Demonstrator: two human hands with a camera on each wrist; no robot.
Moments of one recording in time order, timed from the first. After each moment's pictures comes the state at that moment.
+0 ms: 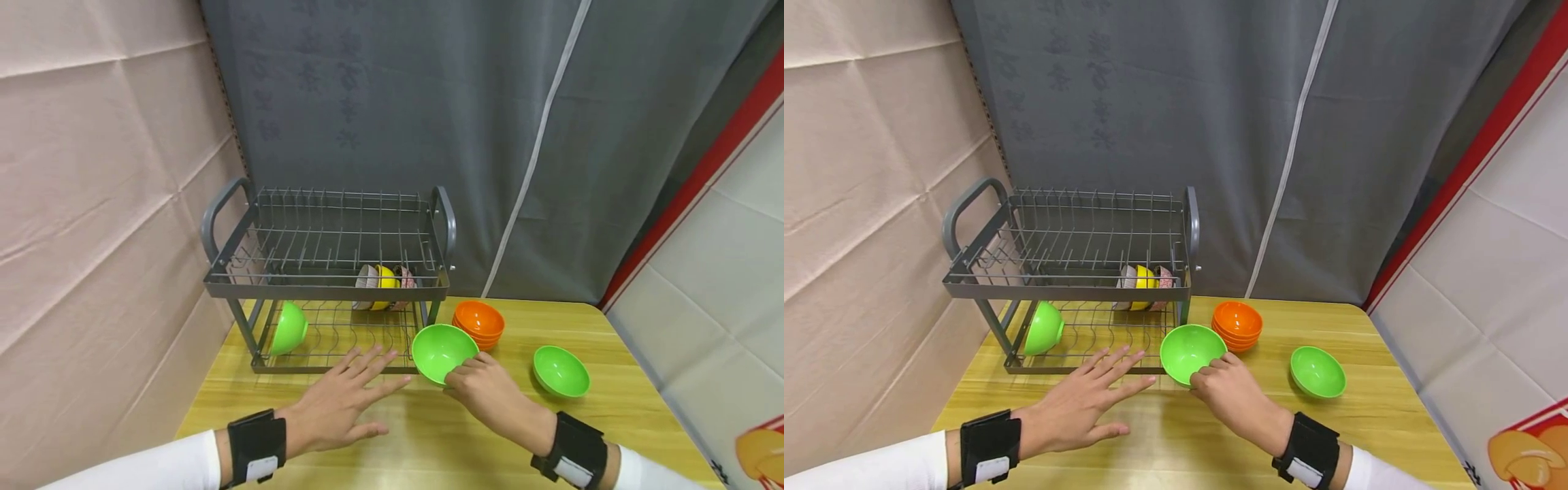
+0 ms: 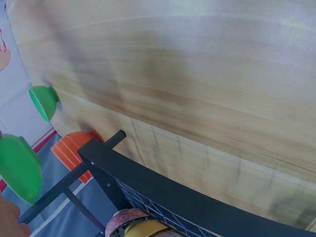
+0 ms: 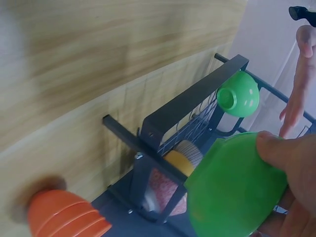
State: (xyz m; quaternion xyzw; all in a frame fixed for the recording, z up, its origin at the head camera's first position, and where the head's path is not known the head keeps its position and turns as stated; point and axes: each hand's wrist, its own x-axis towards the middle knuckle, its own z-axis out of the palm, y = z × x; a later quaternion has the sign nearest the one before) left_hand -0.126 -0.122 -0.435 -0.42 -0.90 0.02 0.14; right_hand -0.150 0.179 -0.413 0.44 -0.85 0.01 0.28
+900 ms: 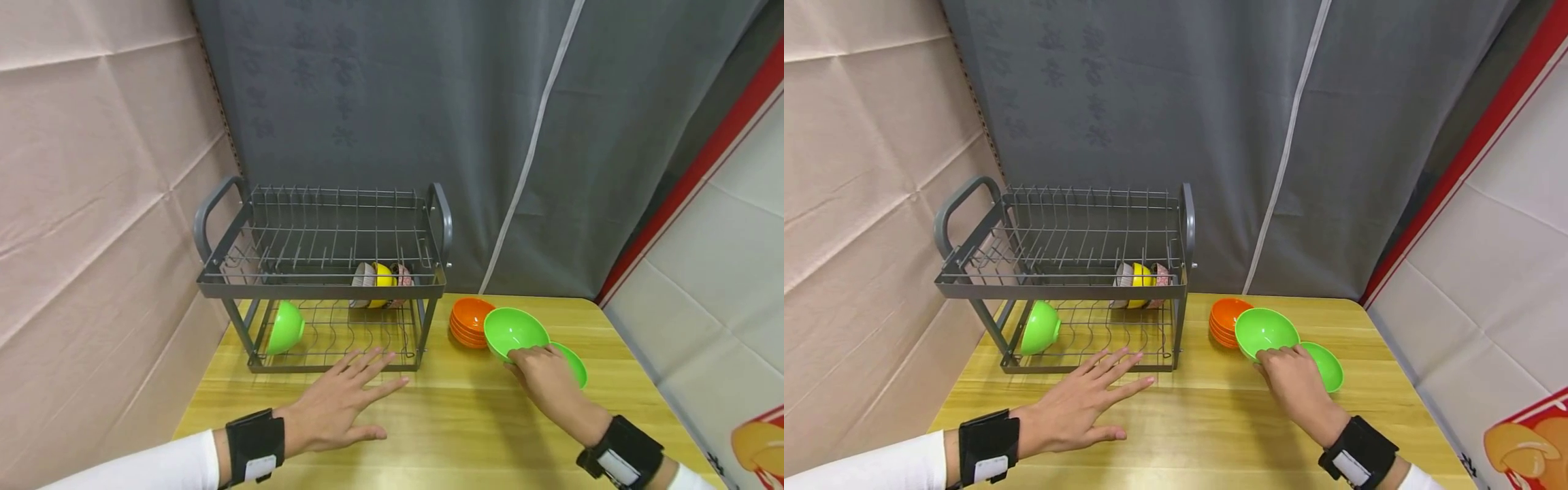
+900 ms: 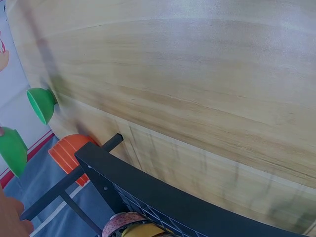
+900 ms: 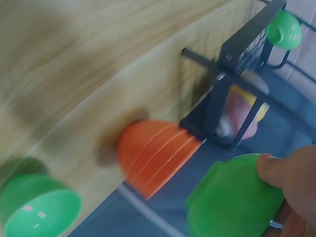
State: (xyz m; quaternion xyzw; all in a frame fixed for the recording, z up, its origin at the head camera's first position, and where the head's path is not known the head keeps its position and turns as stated) left_hand -0.127 -0.122 -0.440 -0.43 -0.89 0.01 0.12; right_hand -0.158 0.260 -0.419 0.23 -0.95 -0.01 0.23
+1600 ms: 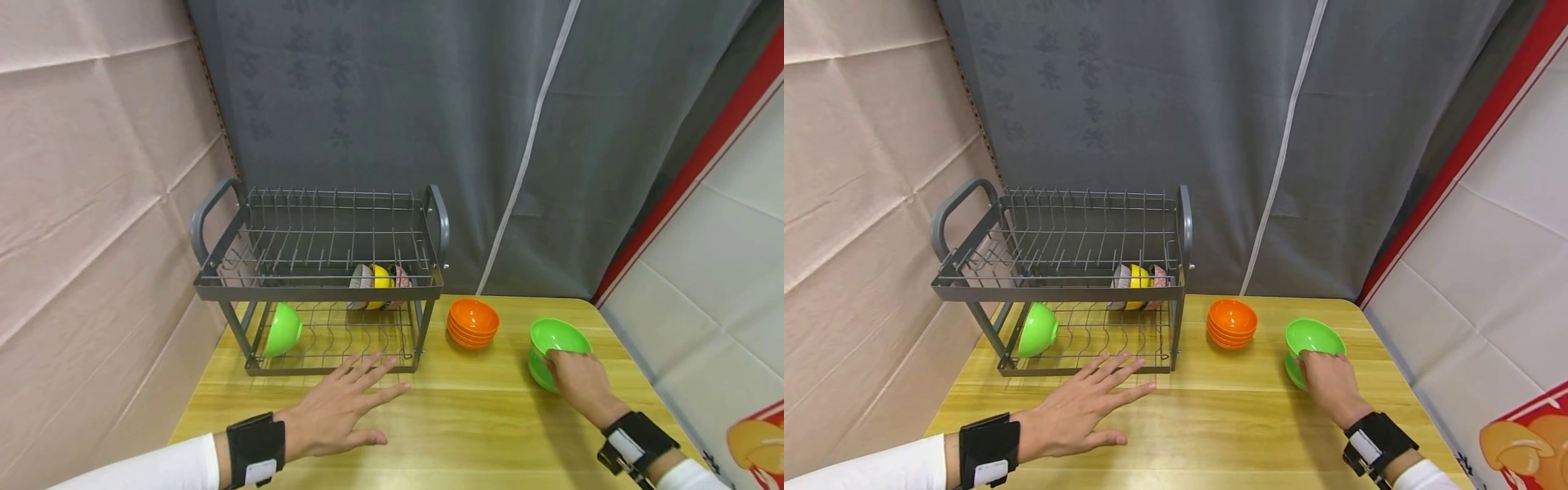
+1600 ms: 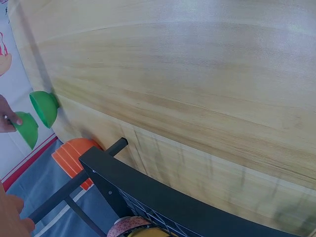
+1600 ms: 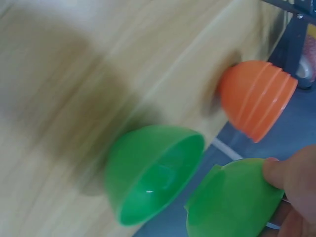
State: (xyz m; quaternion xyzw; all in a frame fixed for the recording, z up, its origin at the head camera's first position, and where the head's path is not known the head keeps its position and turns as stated) left_hand -0.125 -0.119 -0.440 -0.44 -0.89 0.00 0.12; right_hand -0.183 0.341 -0.456 0.13 -0.98 0.00 0.14
